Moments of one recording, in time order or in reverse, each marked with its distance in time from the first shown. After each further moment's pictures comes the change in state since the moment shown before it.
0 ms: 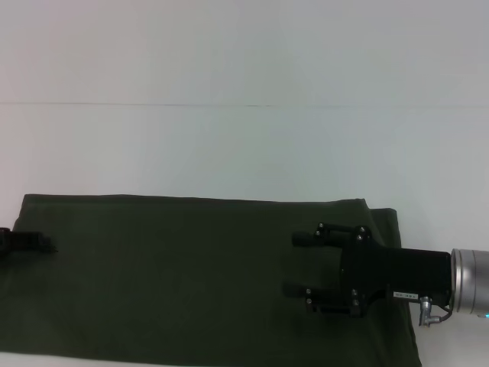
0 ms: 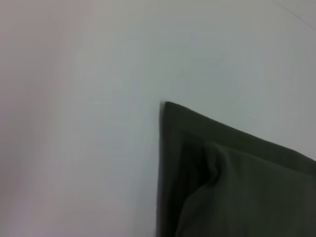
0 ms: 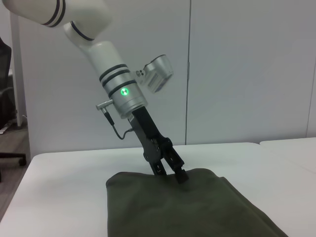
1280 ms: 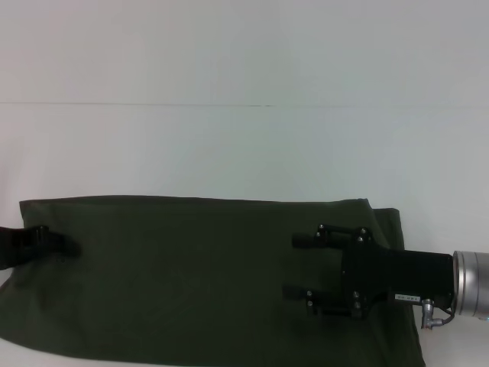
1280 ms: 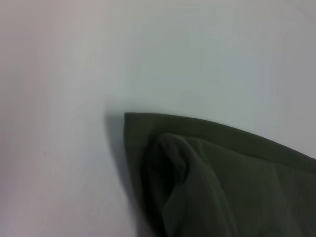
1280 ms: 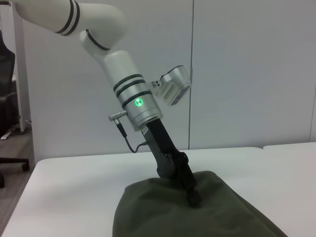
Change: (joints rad) left arm -0.057 -0.039 0.023 -0.029 0.018 -0.009 -0.038; right arm -0.006 0.000 0.000 0.000 0.006 -0.020 -0.002
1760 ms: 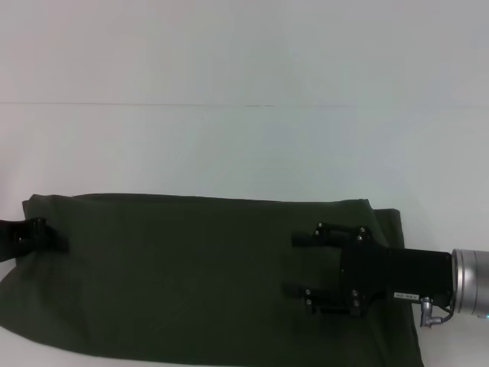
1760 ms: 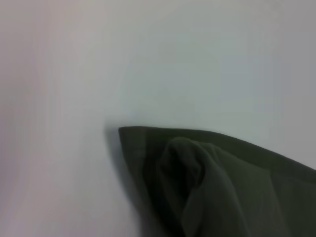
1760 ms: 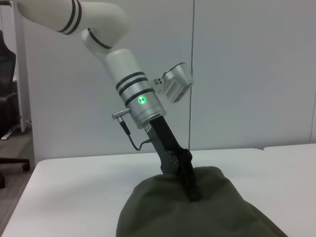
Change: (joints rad) left arm -0.007 0.007 -0.001 0.005 -0.008 -0.002 0.001; right arm 0.004 0.000 0.000 0.000 0.001 0.000 0.001
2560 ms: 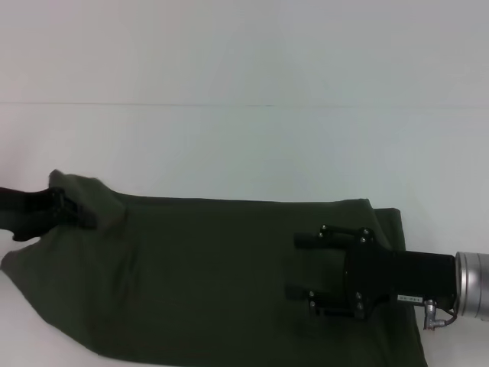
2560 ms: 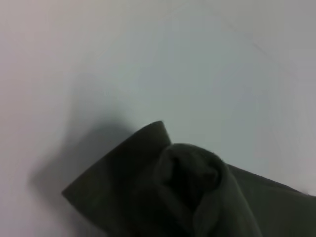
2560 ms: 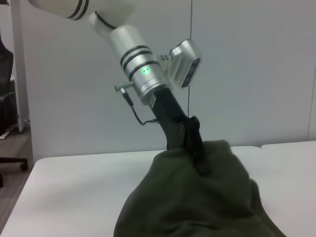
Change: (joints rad) left arm -0.053 0.027 -0.008 0.049 -0.076 0.226 -0.092; right arm -0.008 -0.003 0.004 0.001 -0.003 -0.002 -0.004
